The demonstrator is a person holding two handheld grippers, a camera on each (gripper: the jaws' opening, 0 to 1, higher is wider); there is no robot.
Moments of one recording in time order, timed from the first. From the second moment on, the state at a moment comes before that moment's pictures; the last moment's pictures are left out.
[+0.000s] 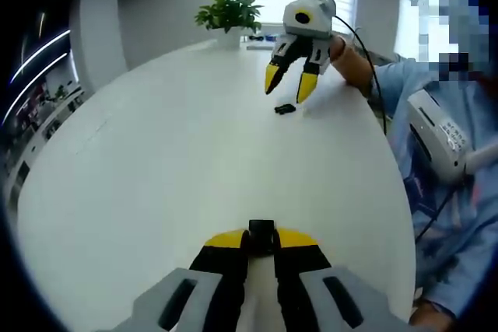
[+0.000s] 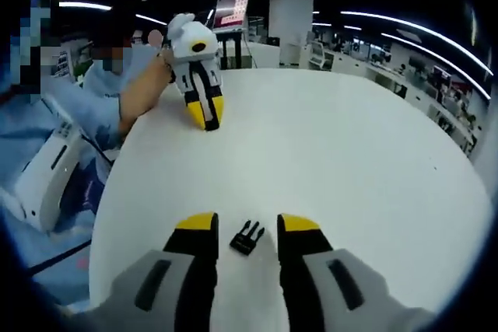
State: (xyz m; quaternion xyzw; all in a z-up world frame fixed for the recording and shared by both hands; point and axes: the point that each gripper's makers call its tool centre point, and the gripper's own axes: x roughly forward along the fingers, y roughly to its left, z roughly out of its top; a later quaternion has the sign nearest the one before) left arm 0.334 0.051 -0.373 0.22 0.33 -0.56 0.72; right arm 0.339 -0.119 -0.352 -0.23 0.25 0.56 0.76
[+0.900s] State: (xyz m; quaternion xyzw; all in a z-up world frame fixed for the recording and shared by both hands) left arm 0.335 0.049 -0.374 0.23 0.33 -0.57 0.72; right arm 0.336 -0.133 -0.368 -0.24 0.25 0.60 0.72
